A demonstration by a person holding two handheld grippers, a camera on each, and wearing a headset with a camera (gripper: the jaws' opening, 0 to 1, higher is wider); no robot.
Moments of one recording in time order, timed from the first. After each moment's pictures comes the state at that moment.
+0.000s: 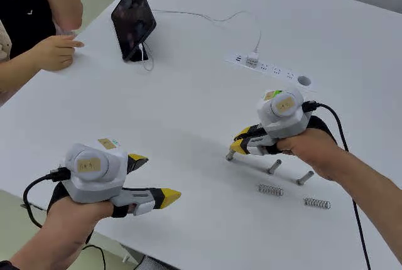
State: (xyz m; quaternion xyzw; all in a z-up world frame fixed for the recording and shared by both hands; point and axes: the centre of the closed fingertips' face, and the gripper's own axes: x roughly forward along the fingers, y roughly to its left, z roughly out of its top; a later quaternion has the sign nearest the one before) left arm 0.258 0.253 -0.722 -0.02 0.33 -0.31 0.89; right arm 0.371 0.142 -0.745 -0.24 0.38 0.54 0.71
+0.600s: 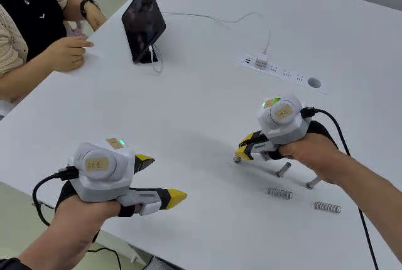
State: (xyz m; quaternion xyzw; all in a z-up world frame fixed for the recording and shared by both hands) left arm 0.258 0.260 -0.721 -0.02 0.34 -0.30 0.89; right arm 0.372 0.146 -0.766 -0.25 0.38 0.55 0.70
